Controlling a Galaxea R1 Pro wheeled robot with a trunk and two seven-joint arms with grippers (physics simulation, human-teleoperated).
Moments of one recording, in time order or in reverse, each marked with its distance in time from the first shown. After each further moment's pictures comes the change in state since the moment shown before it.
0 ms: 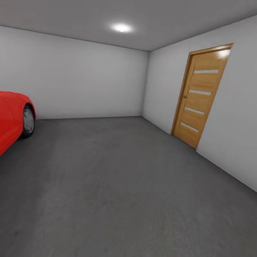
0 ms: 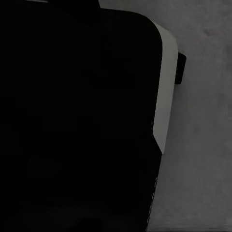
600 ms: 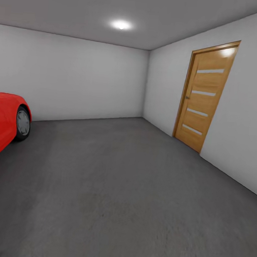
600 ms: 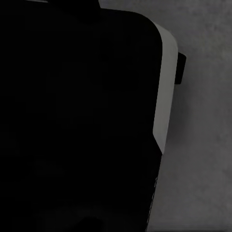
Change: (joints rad) left arm 0.000 0.000 0.000 0.000 0.000 0.000 0.000; right arm 0.000 0.000 0.000 0.000 0.000 0.000 0.000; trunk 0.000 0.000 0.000
